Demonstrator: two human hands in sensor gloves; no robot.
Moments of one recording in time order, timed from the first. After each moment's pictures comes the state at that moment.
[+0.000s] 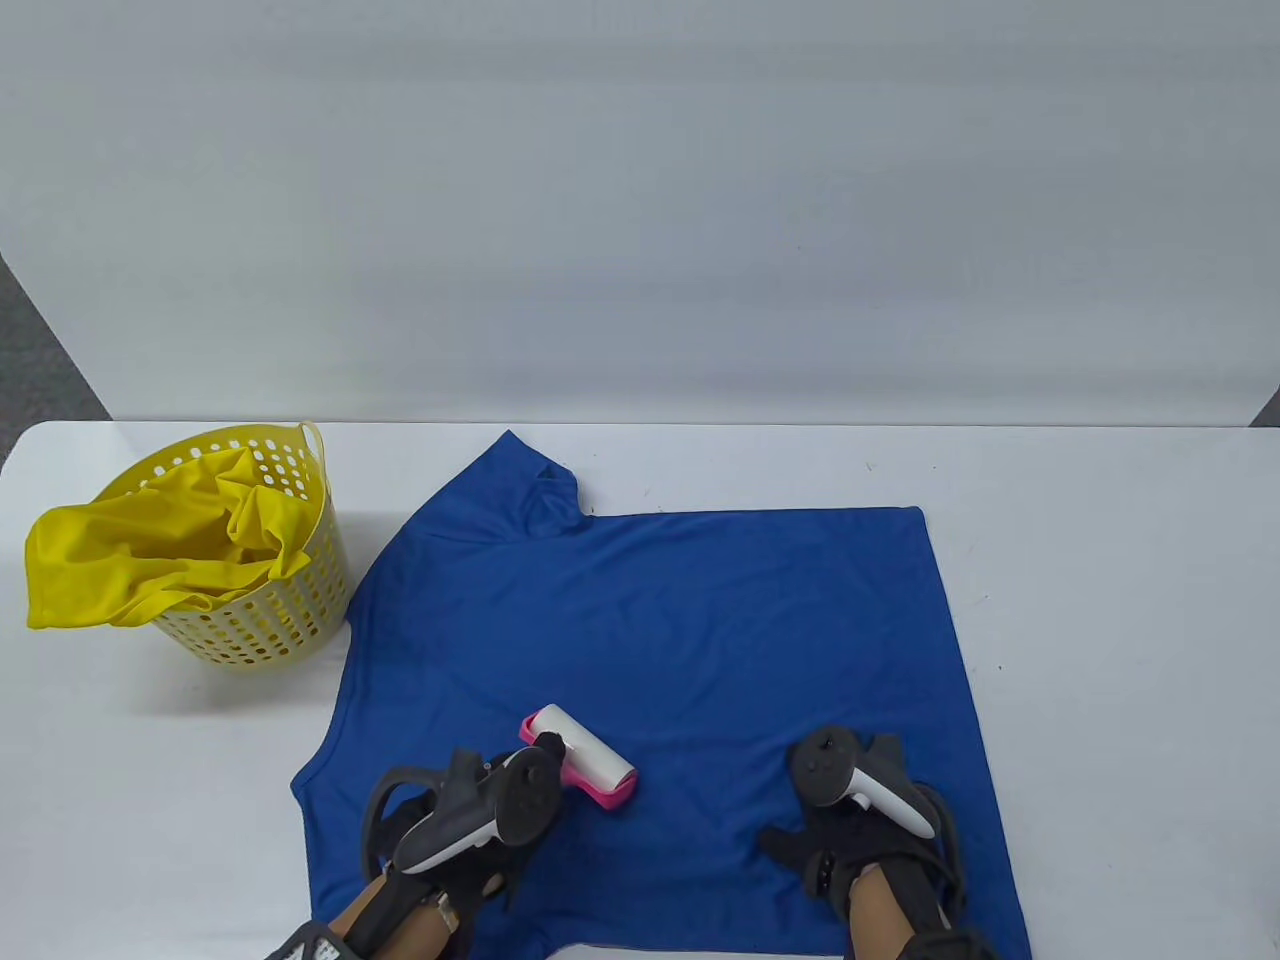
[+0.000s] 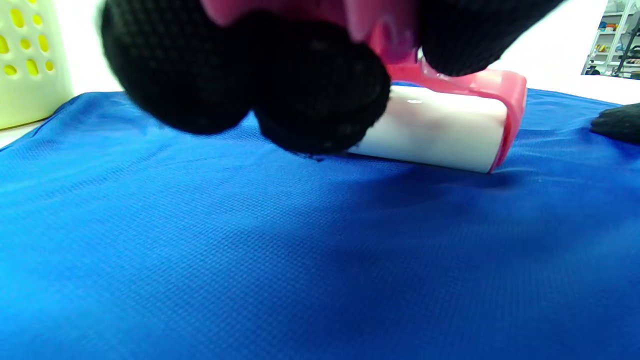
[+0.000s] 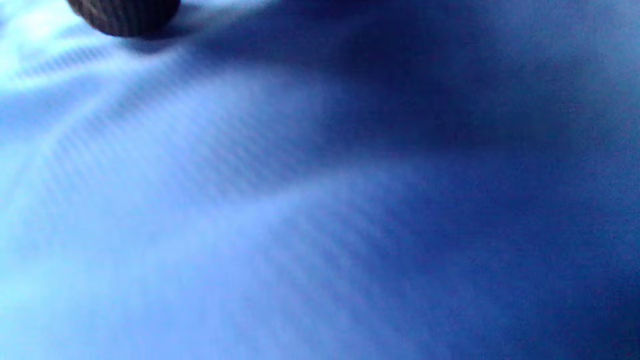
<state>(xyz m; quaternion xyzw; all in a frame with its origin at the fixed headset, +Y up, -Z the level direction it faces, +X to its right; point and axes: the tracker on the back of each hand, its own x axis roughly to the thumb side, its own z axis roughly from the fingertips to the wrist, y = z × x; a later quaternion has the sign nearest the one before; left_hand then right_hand) -0.148 -0.724 -0.268 -0.10 -0.12 0.01 0.99 0.177 -0.789 -0.300 0.02 0.30 0.95 0.11</state>
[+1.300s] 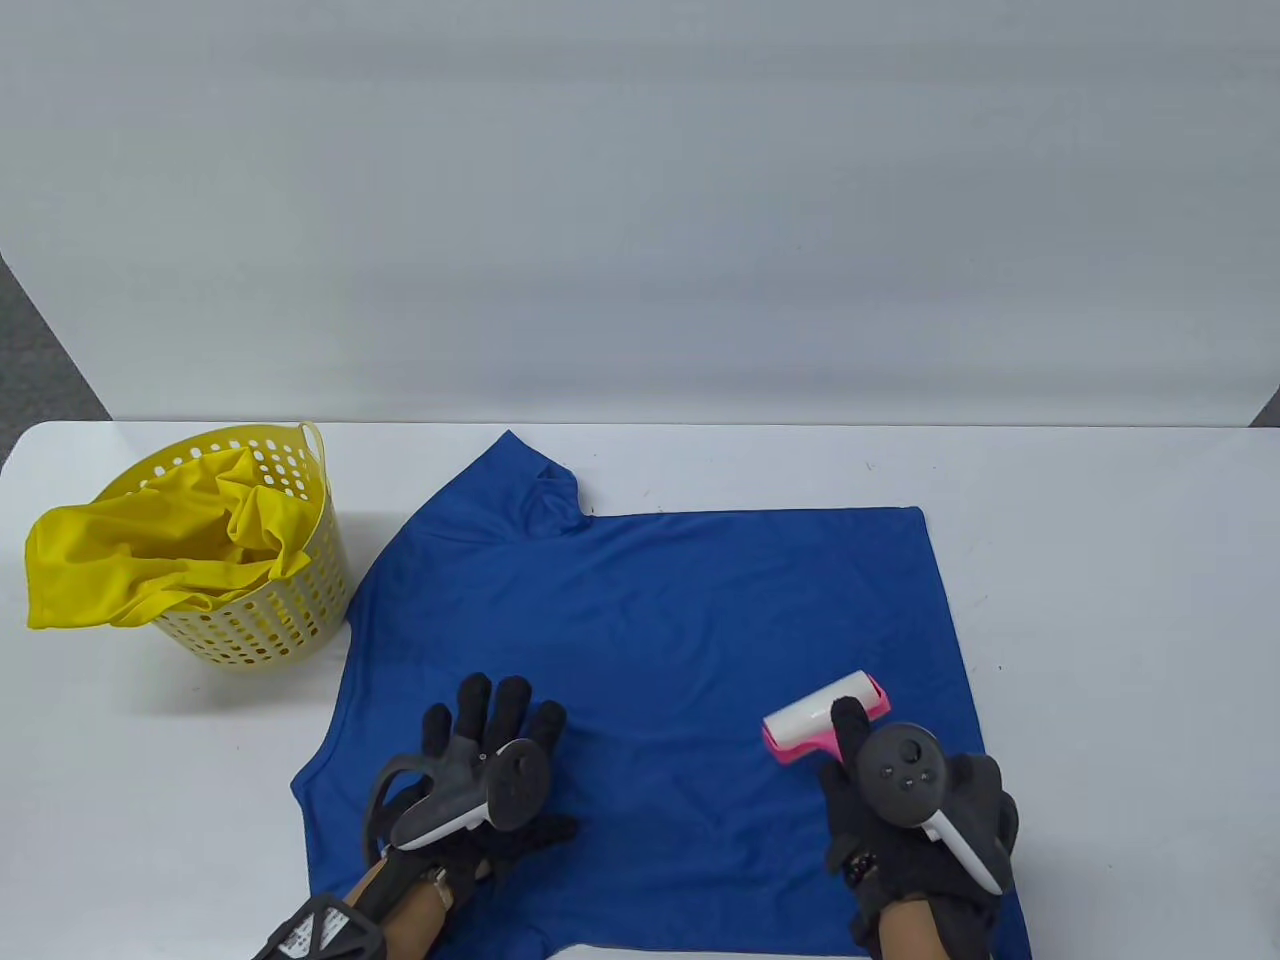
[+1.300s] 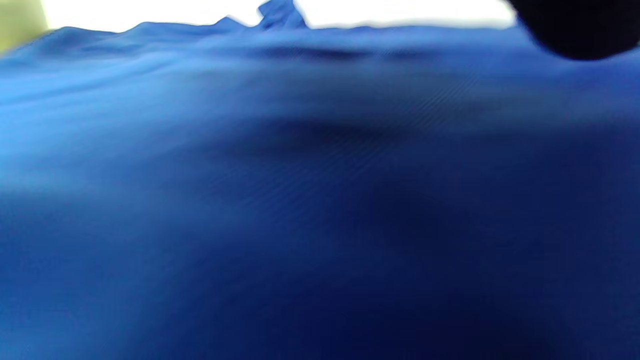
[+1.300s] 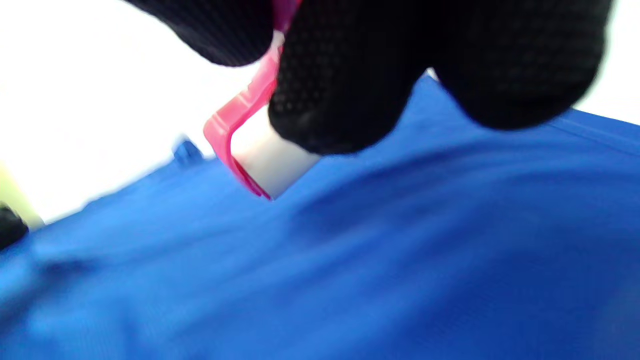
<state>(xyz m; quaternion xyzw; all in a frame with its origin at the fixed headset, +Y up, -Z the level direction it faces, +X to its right) -0.160 -0.783 -0.297 -0.17 -0.11 -0.08 0.98 0.204 -0.699 -0.270 -0.01 0.09 0.98 0.16</state>
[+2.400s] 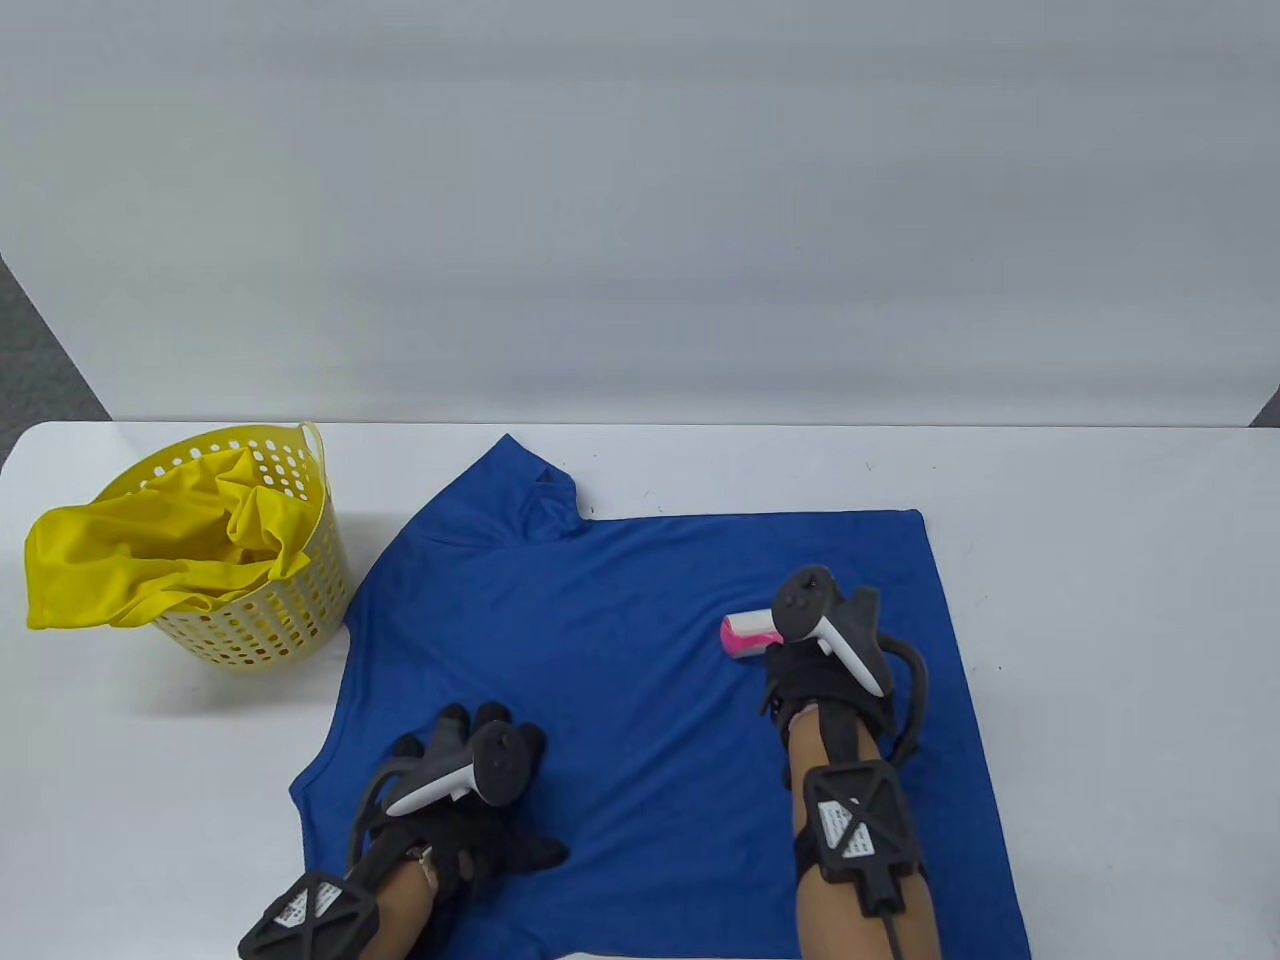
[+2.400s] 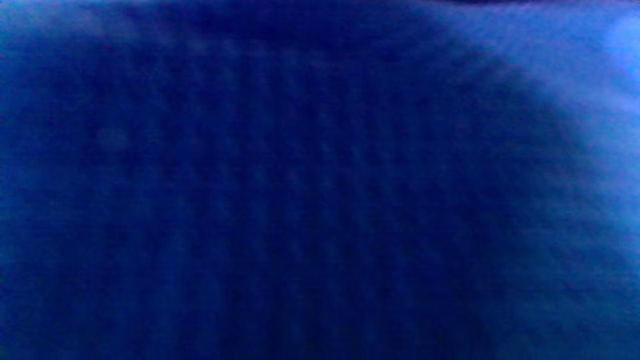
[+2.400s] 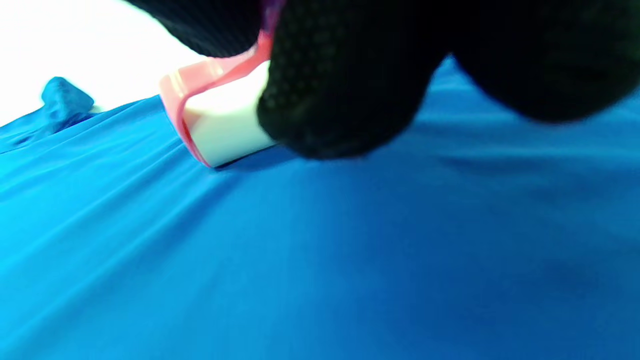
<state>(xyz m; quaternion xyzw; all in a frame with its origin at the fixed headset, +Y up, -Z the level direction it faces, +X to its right) -0.179 -0.810 -0.306 -0.33 -0.11 0.04 0.94 0.160 -0.718 -0.388 -0.07 0.16 0.98 0.11</state>
